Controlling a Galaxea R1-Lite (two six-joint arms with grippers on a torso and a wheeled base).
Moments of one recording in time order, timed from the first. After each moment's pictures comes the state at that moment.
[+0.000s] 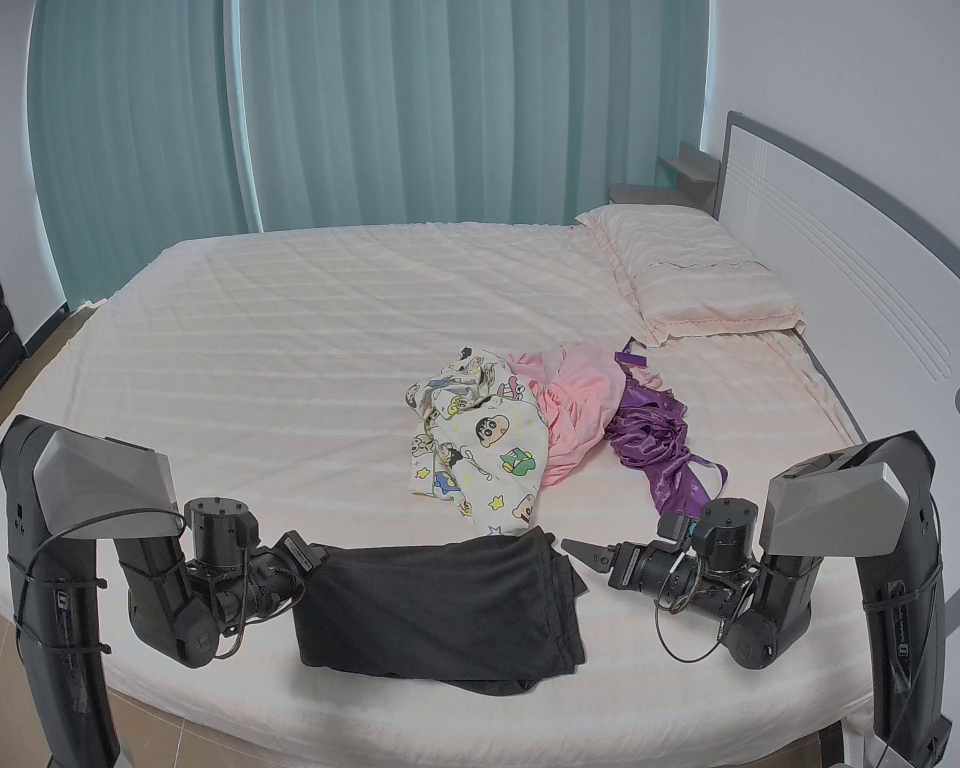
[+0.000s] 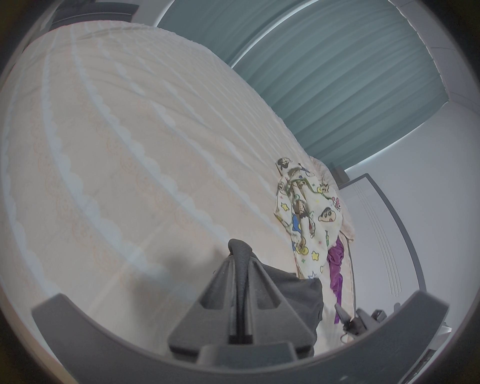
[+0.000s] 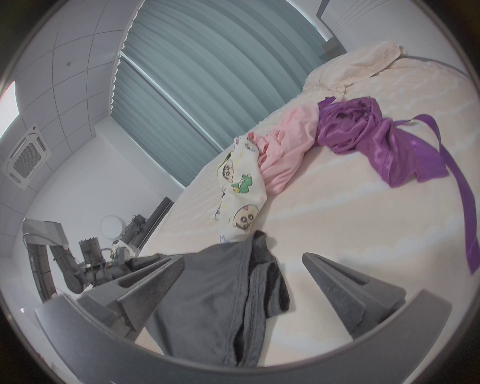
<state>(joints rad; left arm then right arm) -0.18 2.32 -0.46 -1.33 -0.12 -0.88 0.41 2.49 -0.63 -1.55 0.27 0.59</state>
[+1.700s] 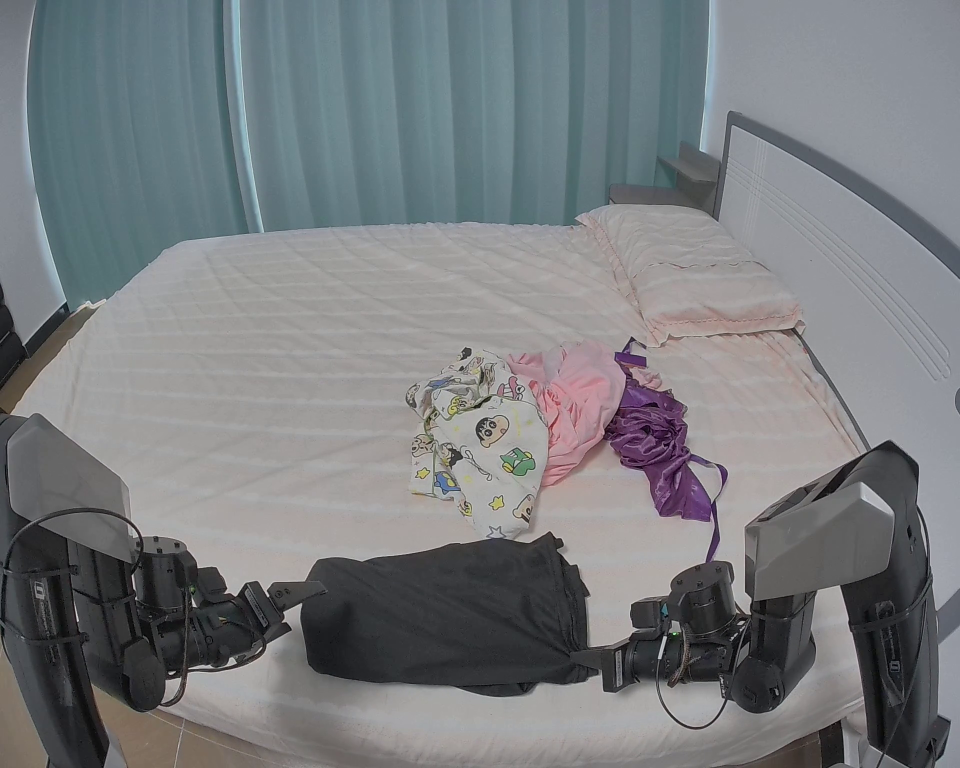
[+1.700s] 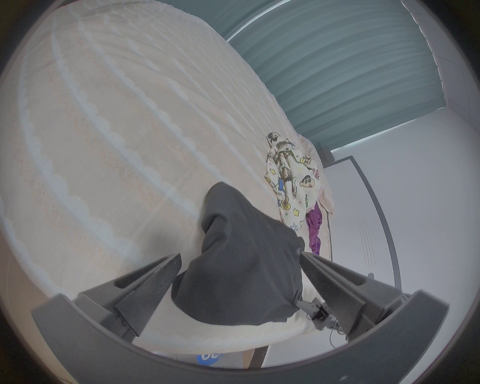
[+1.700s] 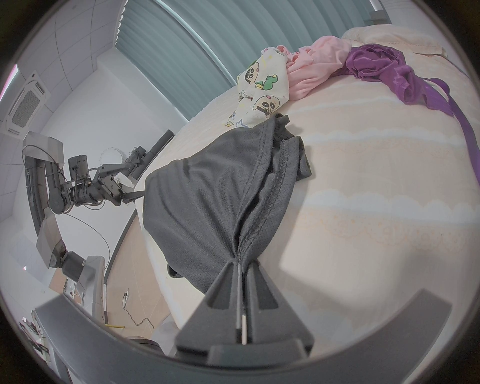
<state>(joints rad) -0.07 2.26 -0.10 -1.55 -0.43 -0.83 0.52 2.50 -0.43 -1.40 0.35 0.33</state>
